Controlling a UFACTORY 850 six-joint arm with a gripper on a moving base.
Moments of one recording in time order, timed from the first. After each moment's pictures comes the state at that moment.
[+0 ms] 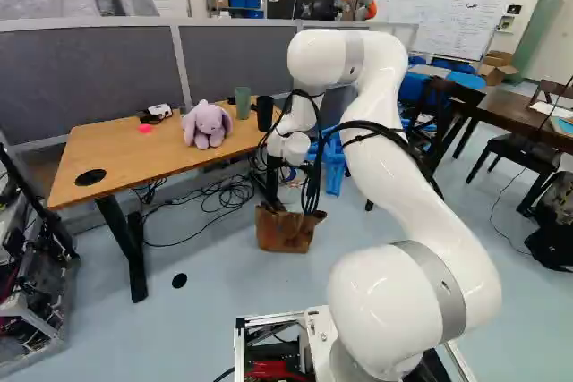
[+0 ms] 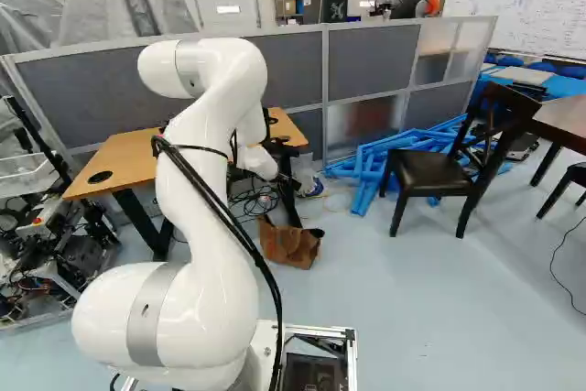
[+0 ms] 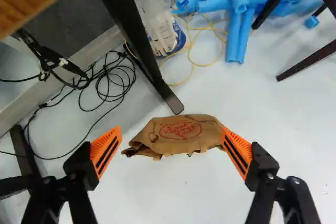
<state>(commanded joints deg) 5.4 -51.0 -64.4 19.2 21.5 0.0</state>
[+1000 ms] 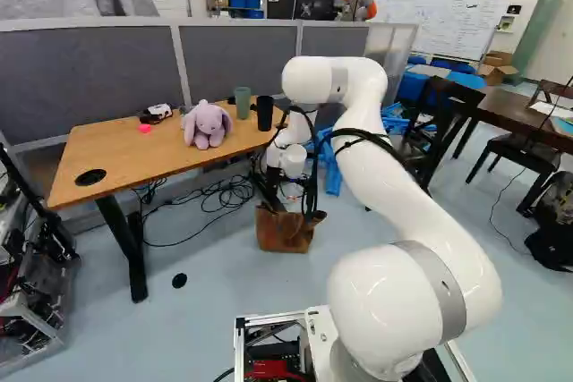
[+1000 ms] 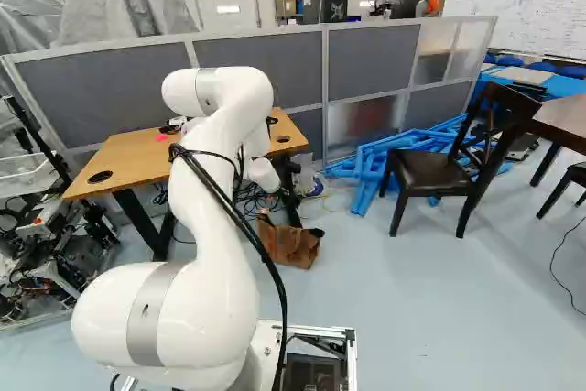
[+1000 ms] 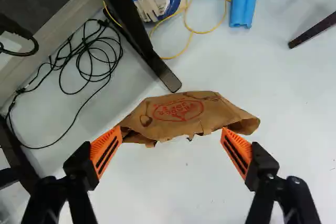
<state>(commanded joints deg) 5.4 -60.9 -71.0 21.7 16.5 0.0</state>
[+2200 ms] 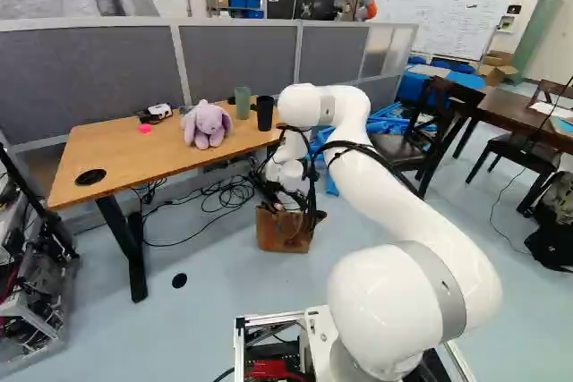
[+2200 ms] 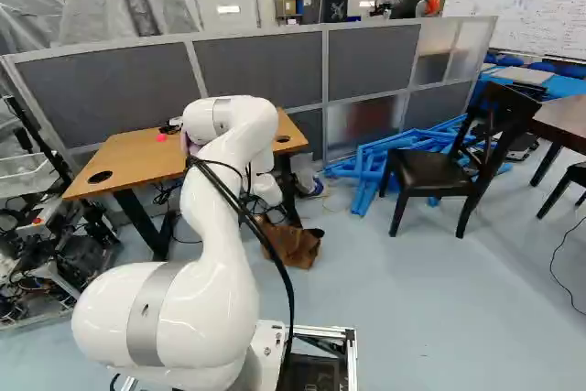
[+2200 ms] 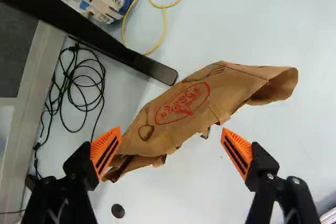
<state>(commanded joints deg) 5.4 -73.0 -80.2 21.7 16.5 28.3</state>
